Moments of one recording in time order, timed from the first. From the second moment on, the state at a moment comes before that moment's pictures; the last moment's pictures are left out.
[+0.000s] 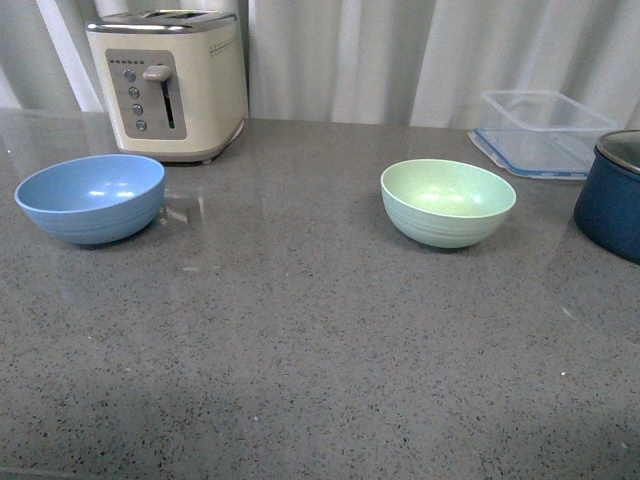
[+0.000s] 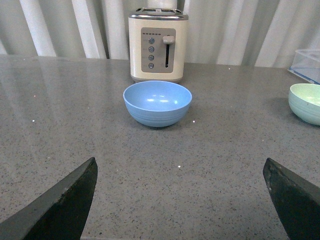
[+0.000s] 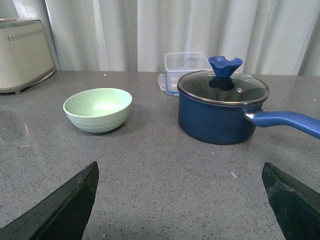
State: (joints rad) left arm 0.00 0.00 0.02 0.00 0.00 -0.01; right arm 0.00 0.00 0.01 0.00 0.00 0.00
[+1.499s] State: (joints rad) left arm 0.11 1.31 0.82 0.11 -0.04 -0.28; right arm 0.00 0.00 0.01 0.00 0.00 0.00
